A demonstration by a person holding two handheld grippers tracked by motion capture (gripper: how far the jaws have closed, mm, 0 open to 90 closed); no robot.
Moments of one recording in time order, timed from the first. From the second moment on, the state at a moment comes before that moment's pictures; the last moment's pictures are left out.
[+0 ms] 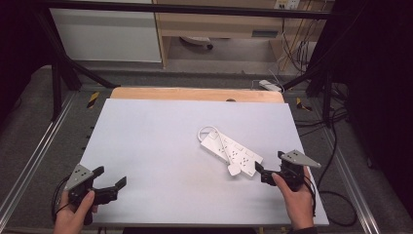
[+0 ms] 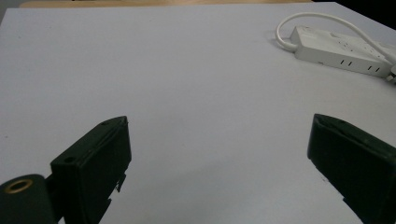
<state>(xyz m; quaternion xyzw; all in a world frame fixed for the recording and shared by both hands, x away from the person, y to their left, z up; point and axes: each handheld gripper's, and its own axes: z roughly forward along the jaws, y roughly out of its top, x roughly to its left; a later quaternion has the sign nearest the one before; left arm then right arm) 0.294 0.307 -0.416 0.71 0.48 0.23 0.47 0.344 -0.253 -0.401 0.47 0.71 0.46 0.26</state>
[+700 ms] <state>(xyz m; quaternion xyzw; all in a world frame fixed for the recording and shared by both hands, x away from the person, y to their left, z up) 0.297 0.305 -0.418 0.71 0.48 0.23 0.46 0.366 -0.242 -0.388 0.45 0.72 0.46 0.26</state>
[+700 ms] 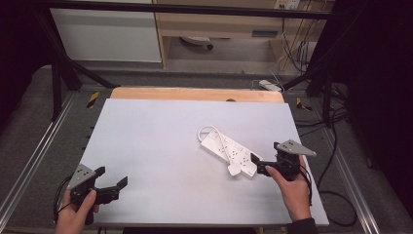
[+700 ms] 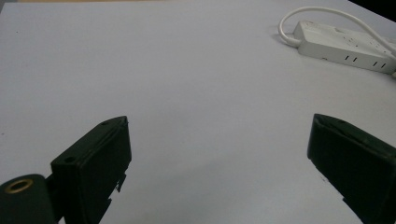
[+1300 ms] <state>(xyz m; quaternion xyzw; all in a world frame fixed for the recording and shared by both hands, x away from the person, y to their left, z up) 0.299 0.304 -0.420 0.71 0.48 0.23 0.45 0.389 -0.226 -0.385 0.45 0.72 0.47 0.26</state>
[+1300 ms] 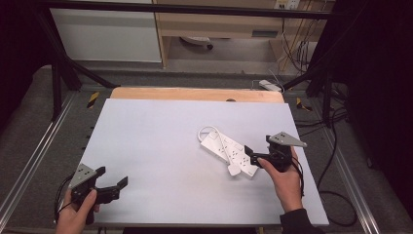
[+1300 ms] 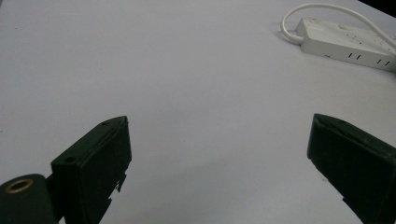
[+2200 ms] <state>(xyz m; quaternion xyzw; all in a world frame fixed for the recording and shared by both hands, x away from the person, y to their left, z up) 0.308 0.300 -0.422 0.72 0.48 0.22 0.45 0.413 -0.200 -0.395 0.43 0.73 0.46 0.26</state>
